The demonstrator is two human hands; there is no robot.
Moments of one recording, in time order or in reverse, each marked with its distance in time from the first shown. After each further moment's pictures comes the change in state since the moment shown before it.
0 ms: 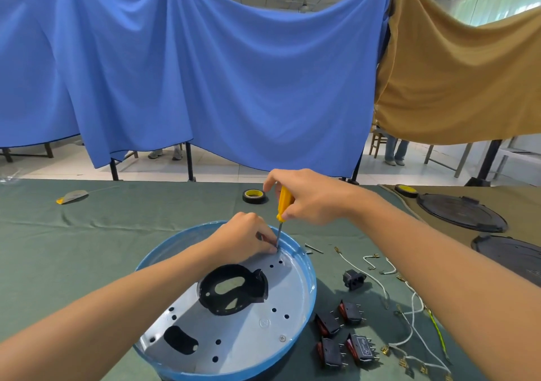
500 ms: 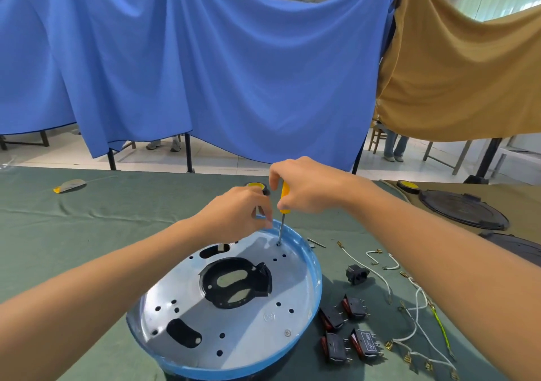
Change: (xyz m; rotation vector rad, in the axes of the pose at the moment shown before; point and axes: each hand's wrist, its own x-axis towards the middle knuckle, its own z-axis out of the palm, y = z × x) left_hand -0.003 -0.008 -0.028 0.111 0.125 0.126; right_hand 0.015 -0.013 0.001 -0.161 -0.001 0.111
